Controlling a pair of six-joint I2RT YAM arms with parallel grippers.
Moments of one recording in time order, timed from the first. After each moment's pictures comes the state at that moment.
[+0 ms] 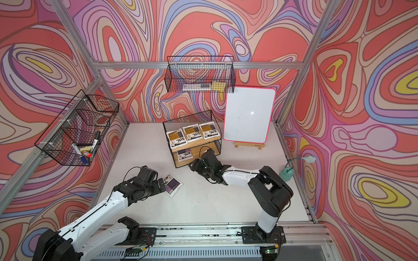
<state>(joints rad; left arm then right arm) -0.42 0.97 0.54 -0.70 -0.17 -0.72 0.73 1.72 0.90 0.15 -0.17 1.05</state>
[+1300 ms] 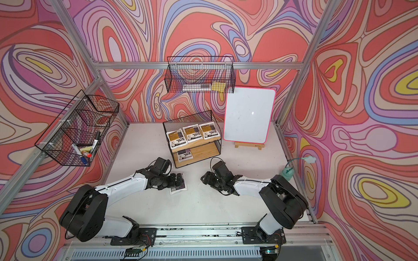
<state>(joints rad) -0.48 1.44 0.69 -0.39 0.20 -0.58 0.68 1.54 0.62 0.09 -0.20 1.02</state>
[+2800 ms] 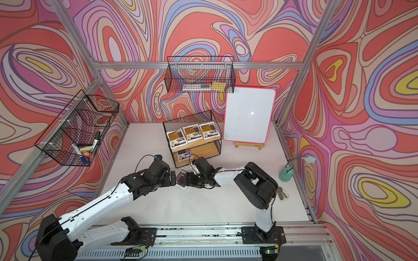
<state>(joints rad) -0.66 1.09 0.77 -0.69 -0.31 -0.66 0.81 1.91 0.99 0.12 -0.54 0.84</state>
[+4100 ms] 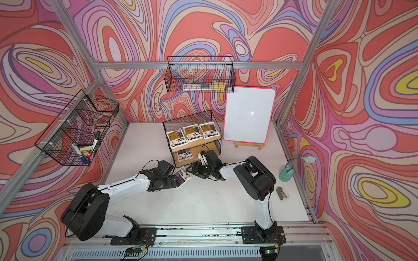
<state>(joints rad) -0.52 1.43 0.67 -0.49 -0.25 -0.65 0.63 1.99 0.97 0.35 -0.60 0.91</state>
